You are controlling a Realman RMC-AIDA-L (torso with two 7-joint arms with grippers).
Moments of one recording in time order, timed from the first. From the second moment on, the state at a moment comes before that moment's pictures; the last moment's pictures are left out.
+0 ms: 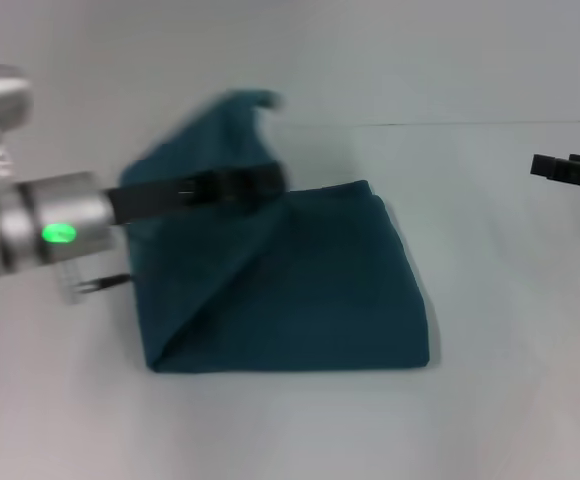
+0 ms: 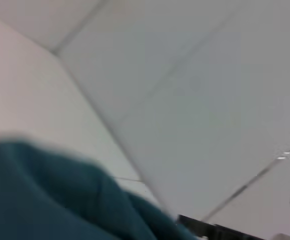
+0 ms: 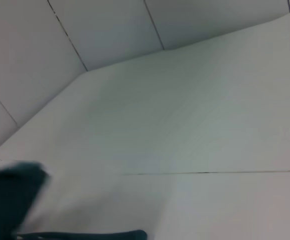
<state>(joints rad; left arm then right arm) -0.73 -2.17 0.45 0.62 2.06 1.46 -1.97 0.58 1.98 -0.53 -0.69 -2.08 -1.20 1.87</state>
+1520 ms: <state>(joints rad) -0.59 -2.16 0.34 0.29 1.91 1.60 -1.30 0.66 1.94 -0.72 -0.62 -2.09 -1.31 2.13</state>
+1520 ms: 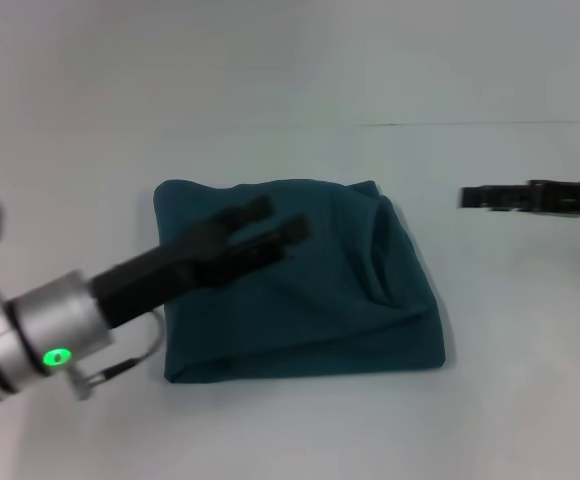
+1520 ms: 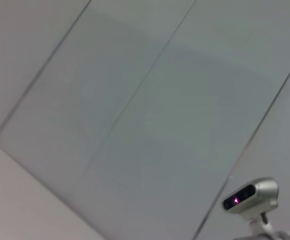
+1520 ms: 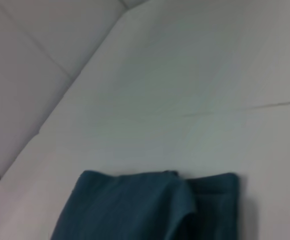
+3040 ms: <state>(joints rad) -0.46 -2.14 0.54 0.58 2.00 1.63 -1.23 0.85 2.09 -0.93 -0.45 -2.14 -0.98 2.22</state>
